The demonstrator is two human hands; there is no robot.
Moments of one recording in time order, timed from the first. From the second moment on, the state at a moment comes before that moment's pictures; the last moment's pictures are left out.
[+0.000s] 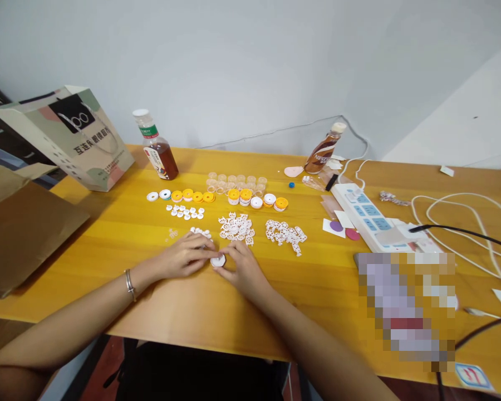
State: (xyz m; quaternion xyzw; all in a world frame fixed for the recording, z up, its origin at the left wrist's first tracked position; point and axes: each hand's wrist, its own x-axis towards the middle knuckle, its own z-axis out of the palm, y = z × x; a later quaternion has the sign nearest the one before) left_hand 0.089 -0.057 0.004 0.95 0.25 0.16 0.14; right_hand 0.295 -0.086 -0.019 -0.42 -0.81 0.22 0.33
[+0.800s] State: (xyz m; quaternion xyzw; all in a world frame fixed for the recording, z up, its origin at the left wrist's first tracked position) left_hand 0.056 -0.048 0.020 0.89 0.38 0.19 0.19; right_hand 0.294 -0.088 -0.013 -0.44 -0.81 0.23 0.33
